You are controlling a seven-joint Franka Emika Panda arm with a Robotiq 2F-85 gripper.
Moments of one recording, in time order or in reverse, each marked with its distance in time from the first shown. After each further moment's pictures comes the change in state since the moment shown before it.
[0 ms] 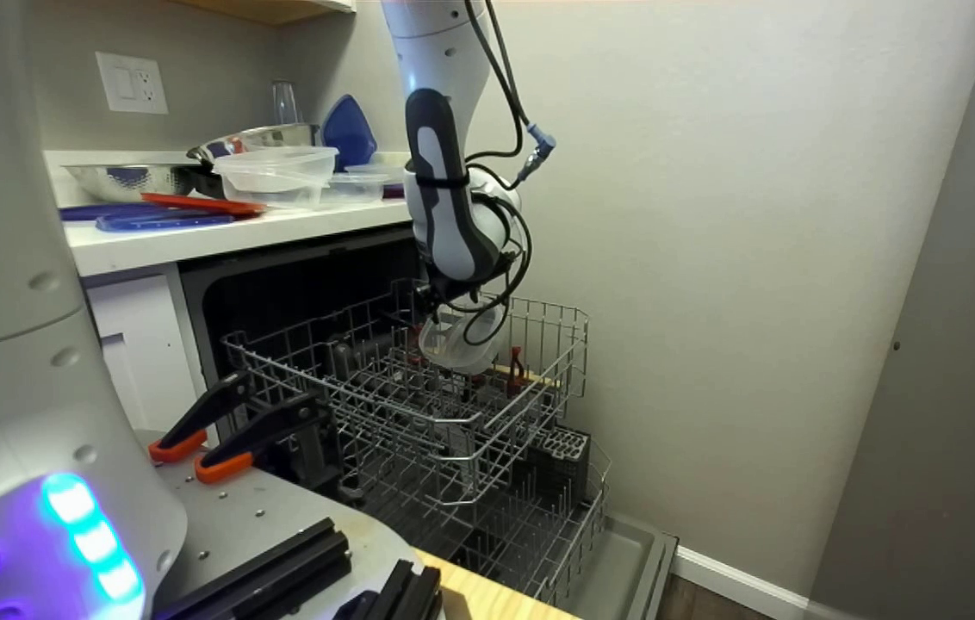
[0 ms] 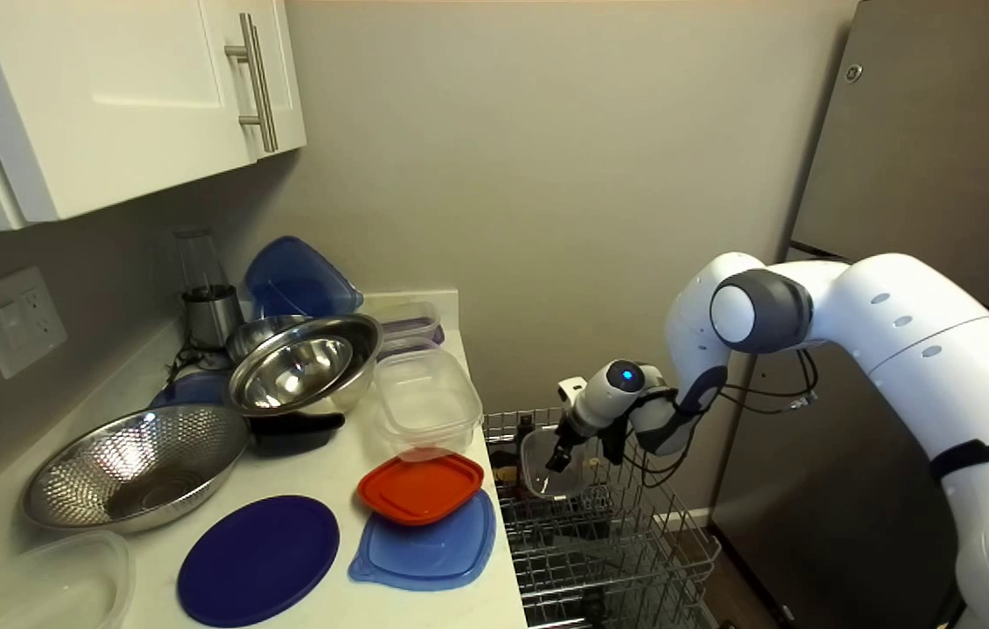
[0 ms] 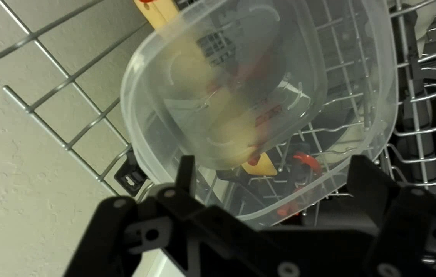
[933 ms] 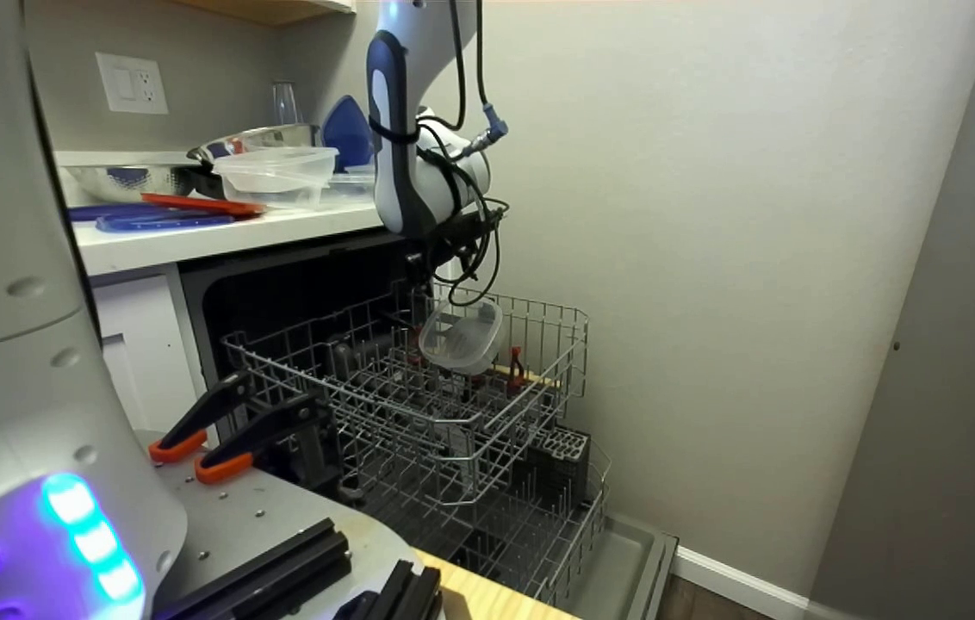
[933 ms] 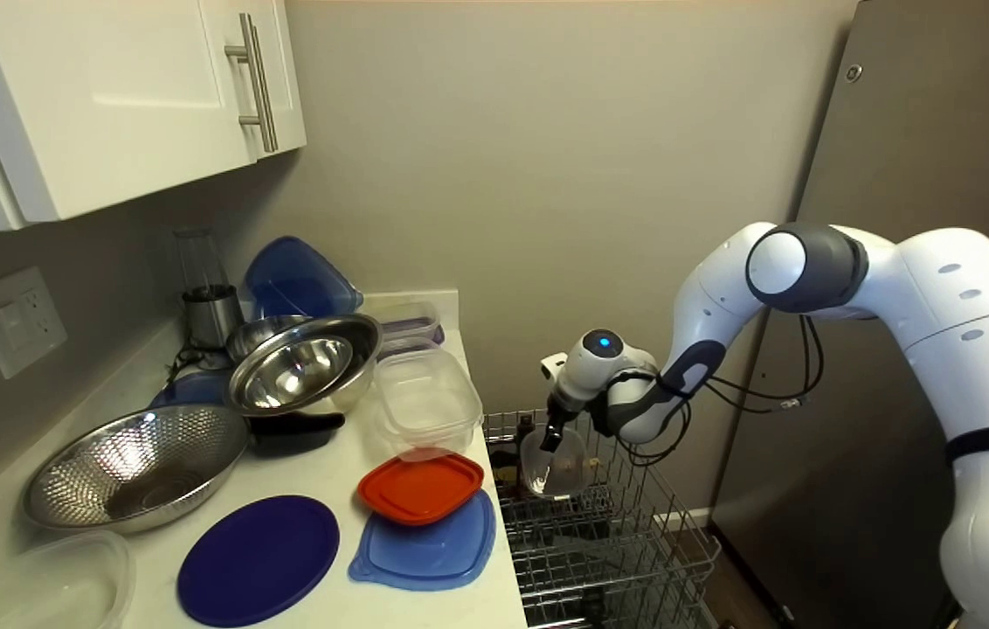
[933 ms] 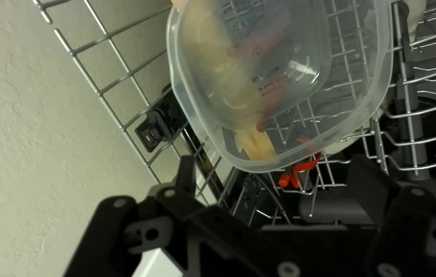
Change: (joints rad) arm -0.151 -0.141 0.273 -0.159 0.327 -0.286 -0.485
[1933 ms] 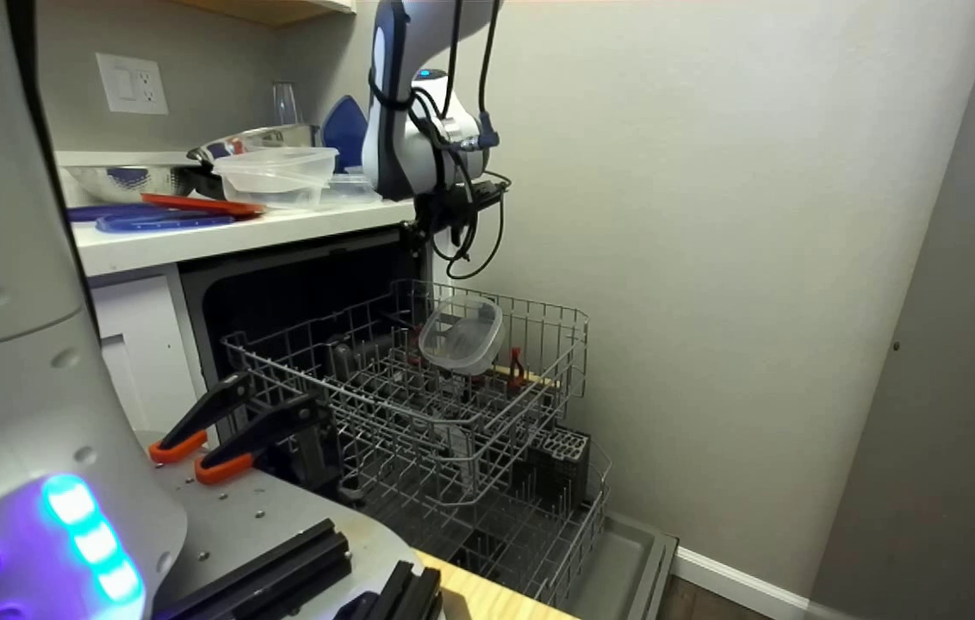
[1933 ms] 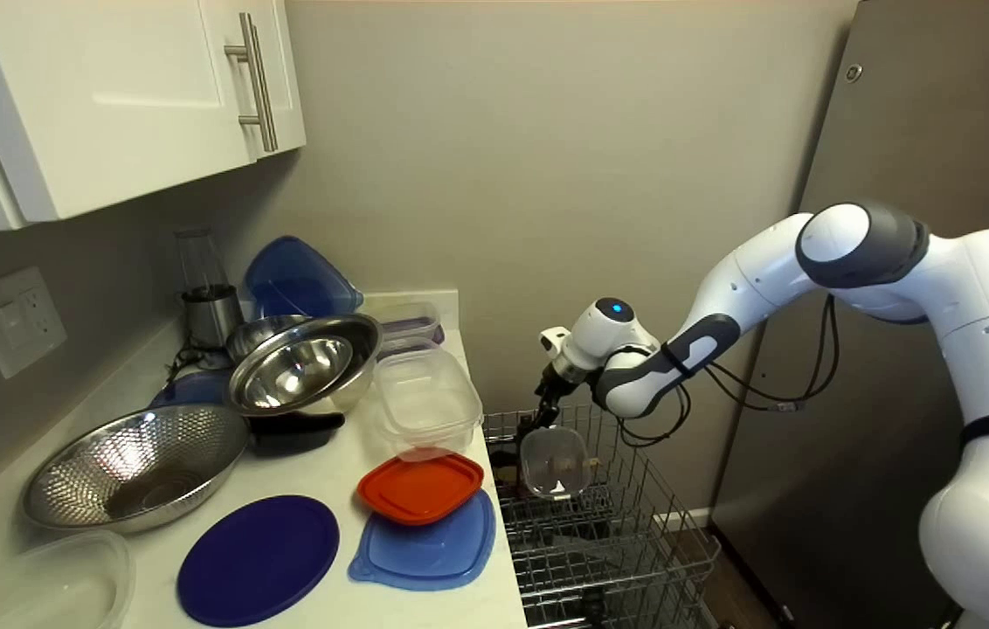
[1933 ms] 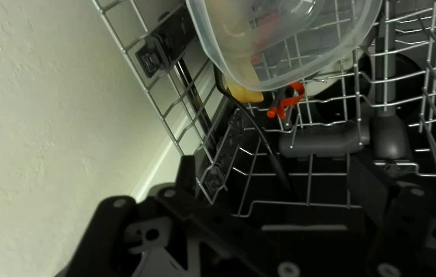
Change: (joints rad) arm -0.291 0.004 0.353 -0.059 0.178 -0.076 -0.387
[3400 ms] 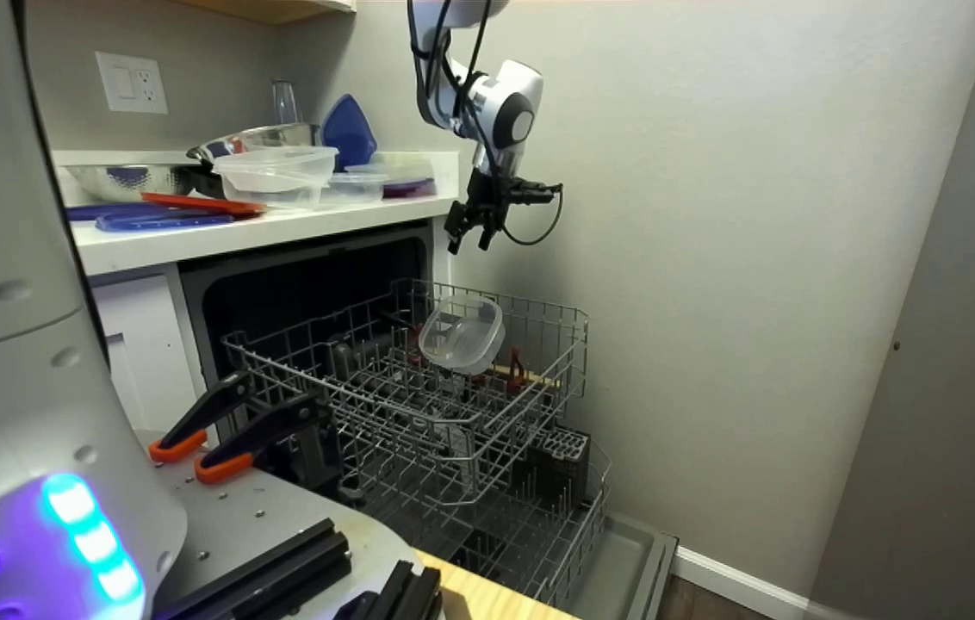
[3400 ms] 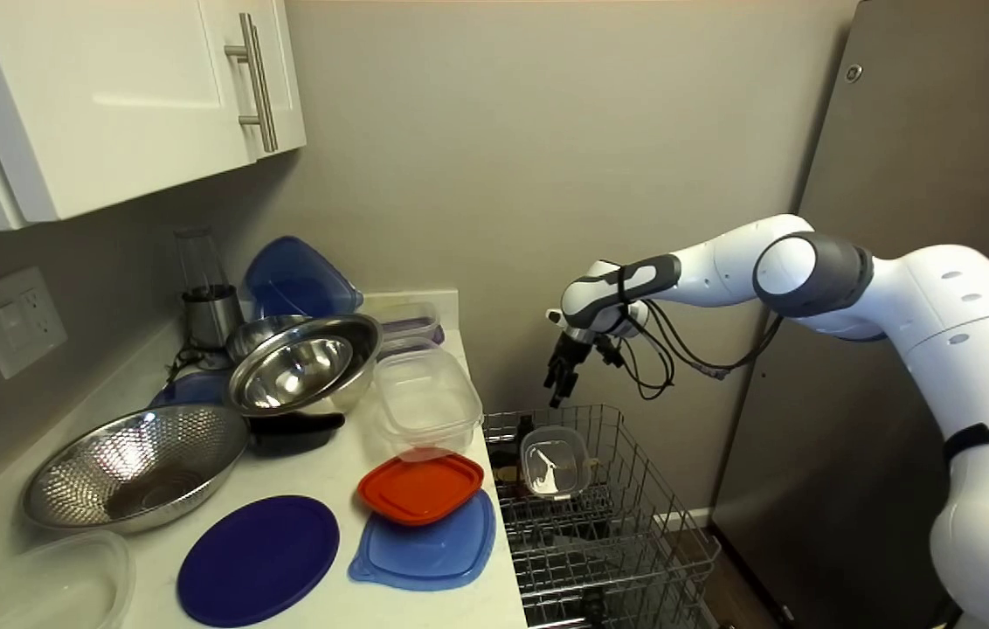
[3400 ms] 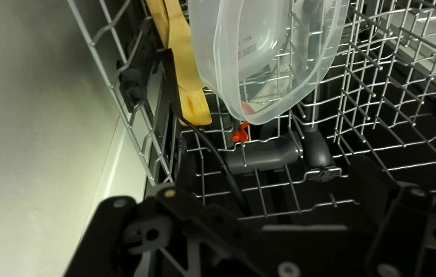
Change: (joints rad) arm 0.180 0.104 -0.157 0.494 1.025 -0.641 -1.006
